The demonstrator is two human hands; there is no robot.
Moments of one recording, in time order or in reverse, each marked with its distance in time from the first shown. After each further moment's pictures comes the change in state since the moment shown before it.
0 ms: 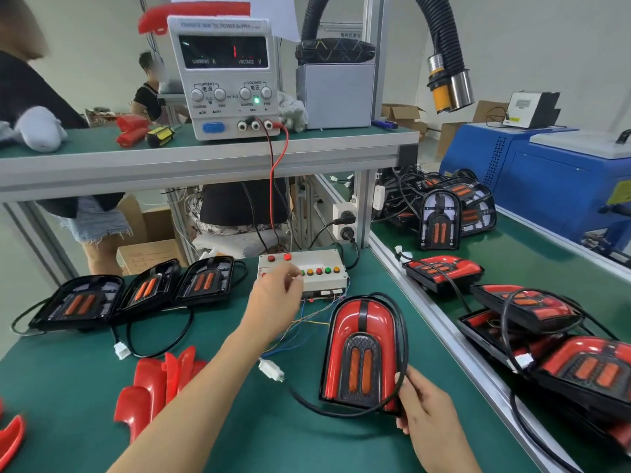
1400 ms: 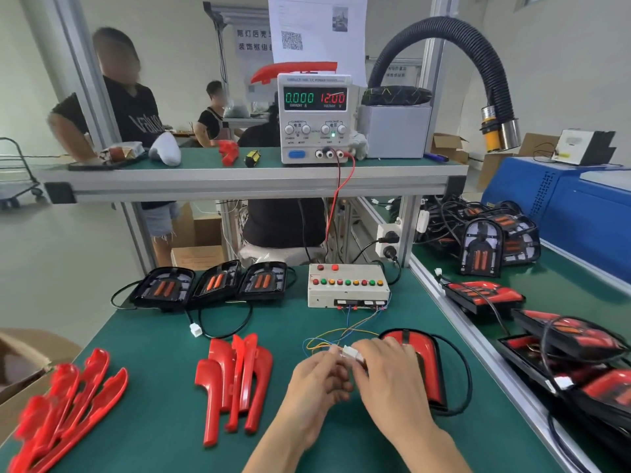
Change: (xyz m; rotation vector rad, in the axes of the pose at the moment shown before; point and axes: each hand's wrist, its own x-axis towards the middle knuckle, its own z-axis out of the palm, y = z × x) left_hand -0.143 -0.011 -0.007 -1.100 -0.142 -0.522; right_hand -0.013 -0.088 0.082 -0.890 0.175 -0.803
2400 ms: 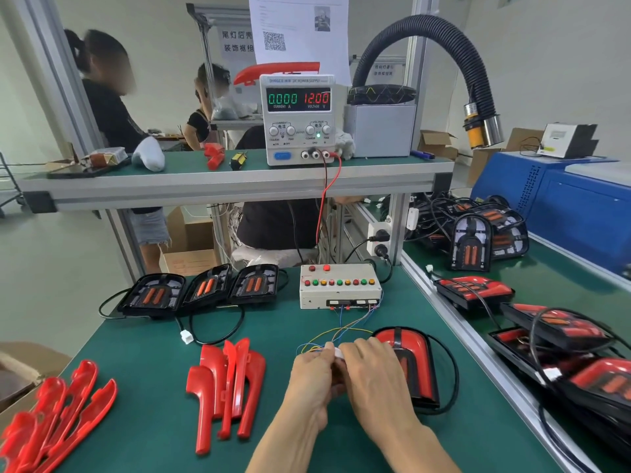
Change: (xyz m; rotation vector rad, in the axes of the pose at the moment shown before) left_hand 0.006 0.017 0.030 0.084 0.217 -0.135; right_hand 0.004 -0.008 -0.007 -0.054 -0.060 -0.077
